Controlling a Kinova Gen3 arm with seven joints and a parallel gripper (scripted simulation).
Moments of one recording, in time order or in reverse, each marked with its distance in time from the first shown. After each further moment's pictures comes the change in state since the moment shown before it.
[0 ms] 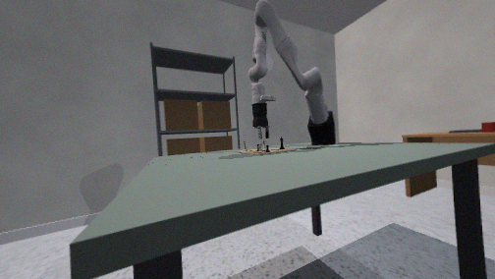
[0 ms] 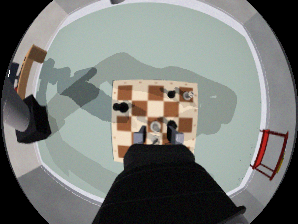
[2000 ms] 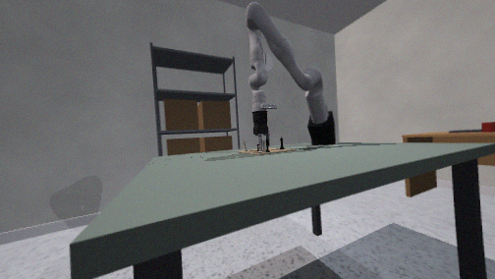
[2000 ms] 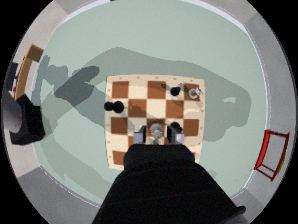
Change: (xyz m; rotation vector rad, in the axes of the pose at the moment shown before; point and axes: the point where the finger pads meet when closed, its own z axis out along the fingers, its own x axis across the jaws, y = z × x) arm 0.000 0.000 0.040 0.000 0.000 0.000
